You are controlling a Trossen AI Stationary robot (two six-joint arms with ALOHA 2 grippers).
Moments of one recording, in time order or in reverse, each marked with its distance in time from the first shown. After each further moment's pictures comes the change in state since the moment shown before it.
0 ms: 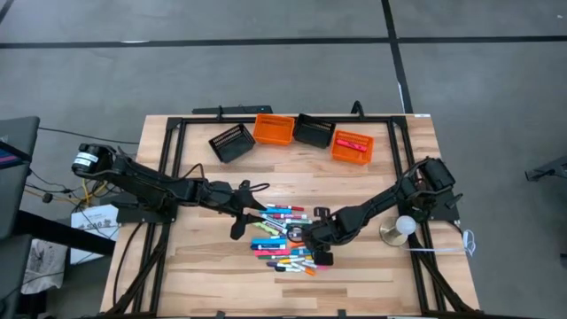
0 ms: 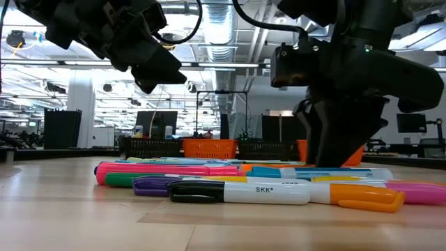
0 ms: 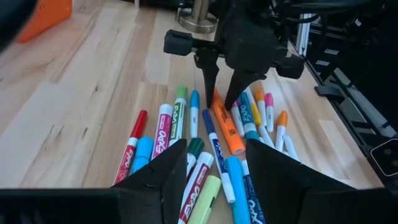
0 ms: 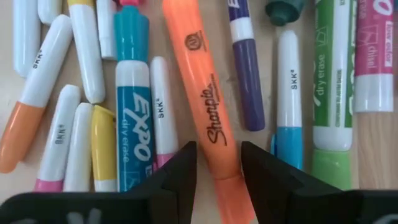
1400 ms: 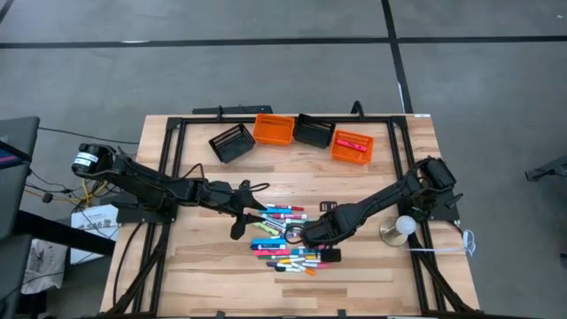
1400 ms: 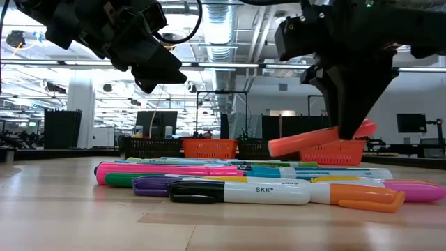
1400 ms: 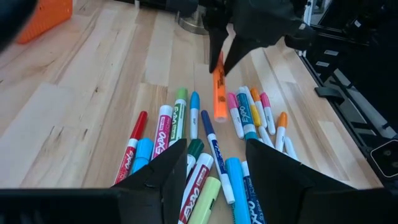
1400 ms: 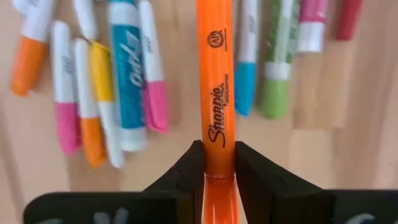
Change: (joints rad) left arm 0.000 0.000 0.000 0.003 0.000 0.000; right arm -0.001 -0.007 0.238 -0.504 -0.001 -0.008
